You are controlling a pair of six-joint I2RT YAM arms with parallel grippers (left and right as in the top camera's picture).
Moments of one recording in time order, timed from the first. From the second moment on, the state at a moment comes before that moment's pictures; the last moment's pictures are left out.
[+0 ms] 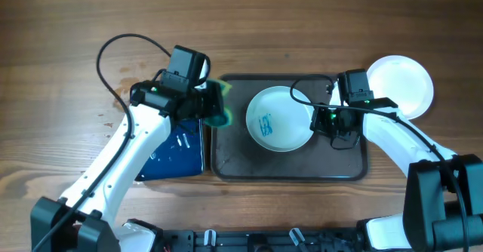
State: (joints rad) left arm -0.38 1.48 1.12 -0.74 0.24 -0.52; right arm 0.14 1.60 0.80 -0.51 -0.31 0.44
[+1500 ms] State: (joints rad) left arm -0.47 1.92 1.19 -0.62 0.11 -0.46; right arm 0.29 1.75 0.84 -0.38 -0.43 0.58
